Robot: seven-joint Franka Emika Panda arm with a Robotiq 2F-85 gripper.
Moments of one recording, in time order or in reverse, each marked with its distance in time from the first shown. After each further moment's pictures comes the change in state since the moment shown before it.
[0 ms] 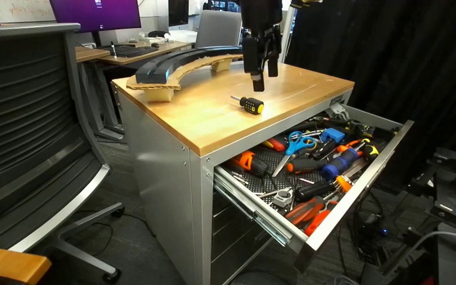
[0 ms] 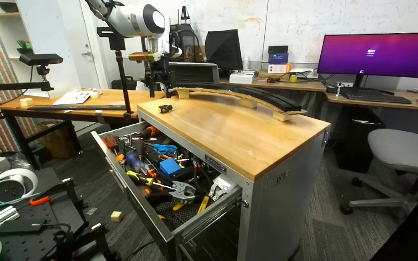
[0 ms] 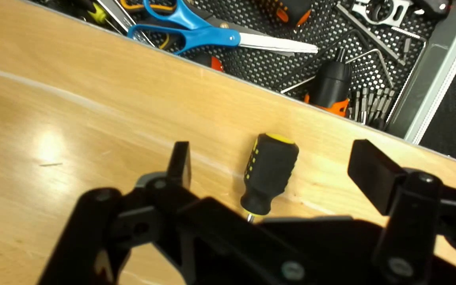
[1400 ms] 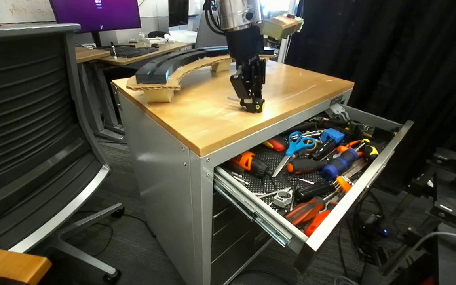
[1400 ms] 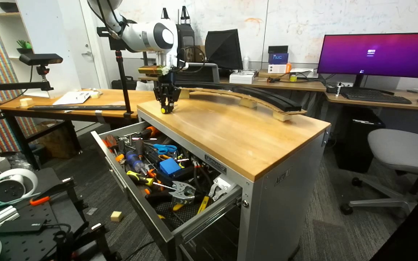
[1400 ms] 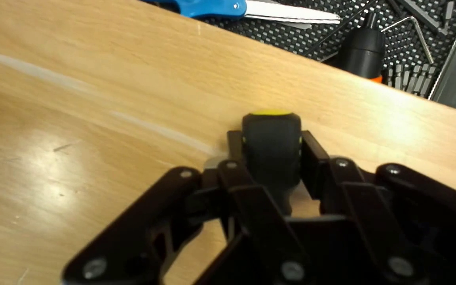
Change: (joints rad) arm 0.050 0.163 -0.073 0.141 0.022 -0.009 -0.008
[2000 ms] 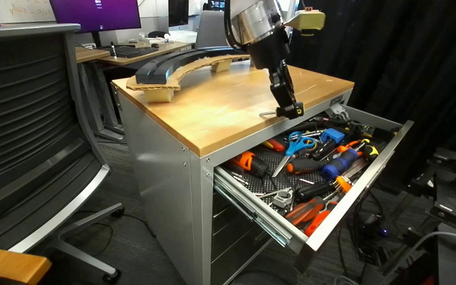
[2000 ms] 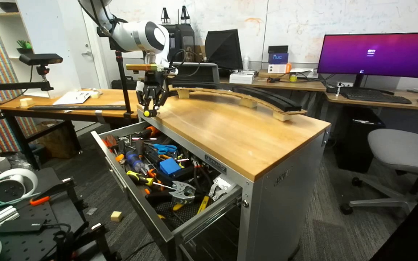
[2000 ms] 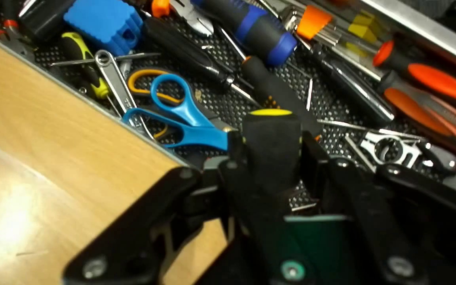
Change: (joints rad) arm 0.024 -0.056 0.020 -0.091 -0.028 -0.244 -0.213
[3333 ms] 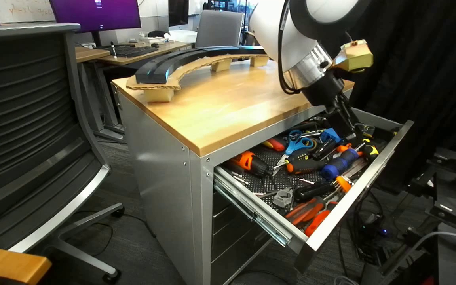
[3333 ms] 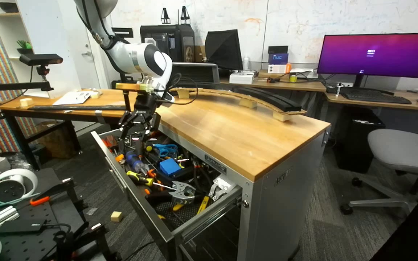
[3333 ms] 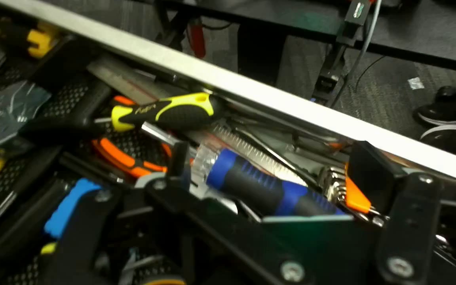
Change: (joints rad) arm -0.077 -0.071 -0.028 -0.333 0.033 -0.035 0.074
